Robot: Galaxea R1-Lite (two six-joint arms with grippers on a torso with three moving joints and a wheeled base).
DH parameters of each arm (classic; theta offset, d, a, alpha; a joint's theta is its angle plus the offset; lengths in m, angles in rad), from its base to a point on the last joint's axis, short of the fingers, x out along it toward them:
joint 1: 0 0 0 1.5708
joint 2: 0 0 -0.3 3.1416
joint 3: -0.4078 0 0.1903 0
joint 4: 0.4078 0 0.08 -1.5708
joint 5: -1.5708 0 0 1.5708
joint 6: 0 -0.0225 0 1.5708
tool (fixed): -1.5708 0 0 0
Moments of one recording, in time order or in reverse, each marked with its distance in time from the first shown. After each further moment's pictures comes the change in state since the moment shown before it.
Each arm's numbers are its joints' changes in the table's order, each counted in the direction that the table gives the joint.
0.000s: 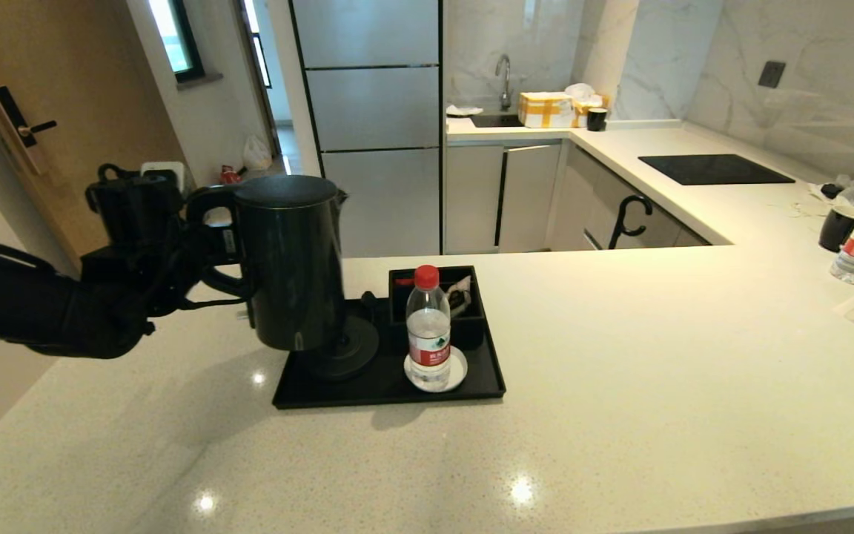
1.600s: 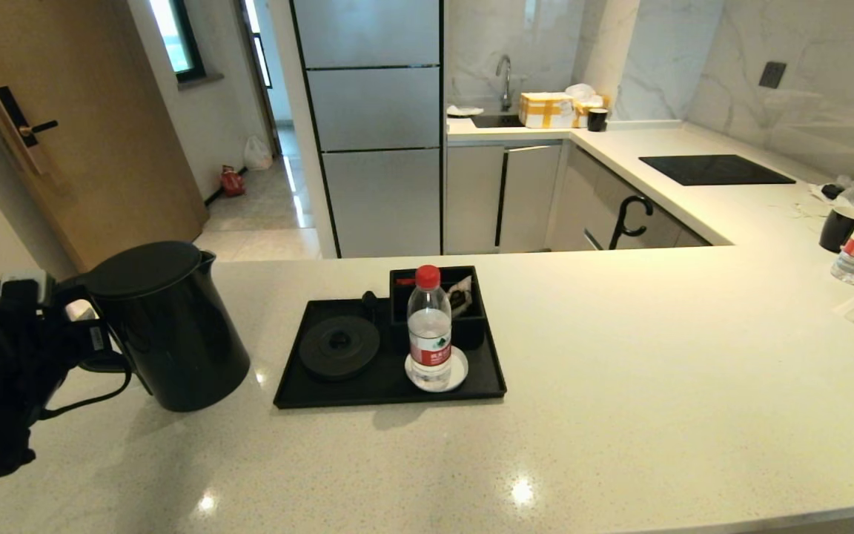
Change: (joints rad) left arm 0.456 -0.153 0.437 -0.549 0.319 -0.158; right arm -0.001 0.000 0.000 0.000 0.000 0.000
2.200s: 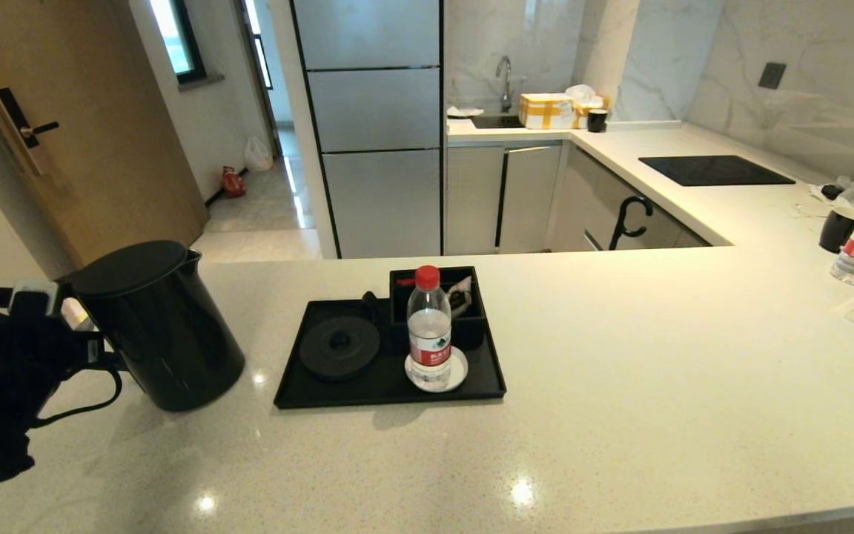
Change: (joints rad) left arm 0.078 -0.108 -0.026 -0.085 0.097 -0.185; right arm 0.000 0.000 0.000 0.000 0.000 0.000
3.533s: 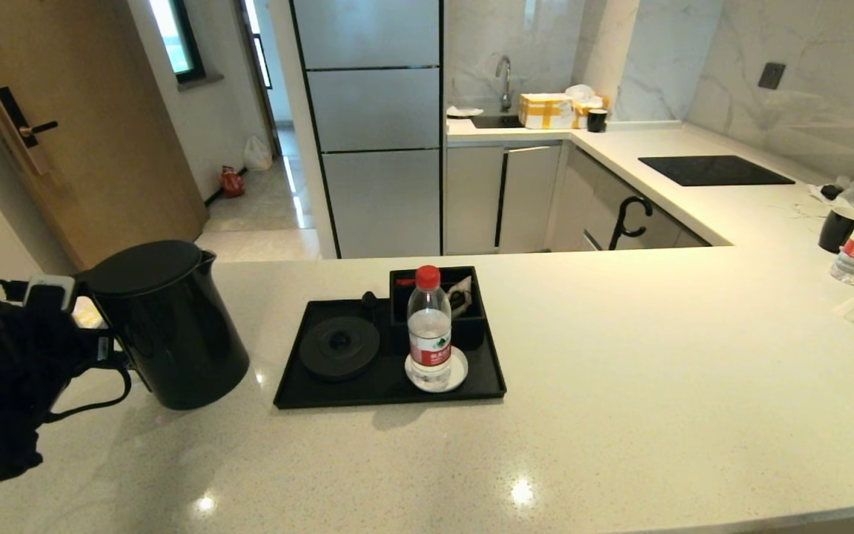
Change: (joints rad) left arm -0.074 0.072 0.019 0.031 -0.082 -0.010; right arm 0.000 0.000 0.000 0.000 0.000 0.000
